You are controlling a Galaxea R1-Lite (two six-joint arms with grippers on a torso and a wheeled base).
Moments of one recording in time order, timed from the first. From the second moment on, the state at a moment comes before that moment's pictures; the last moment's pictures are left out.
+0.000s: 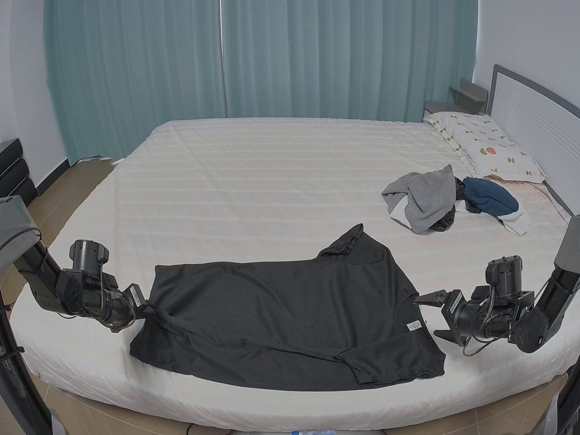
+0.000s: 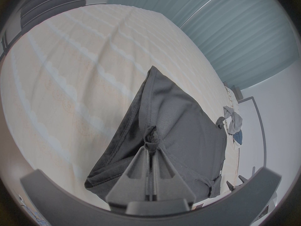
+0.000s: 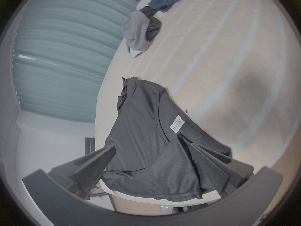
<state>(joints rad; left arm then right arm) 0.11 2.05 -0.70 -0.41 -0.35 -0.56 0.18 2.00 -0.37 -0.95 0.27 0.95</state>
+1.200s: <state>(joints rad) 0.11 1.99 -0.67 -0.38 -0.35 -0.55 0.21 2.24 -0.45 -1.01 0.32 0.64</state>
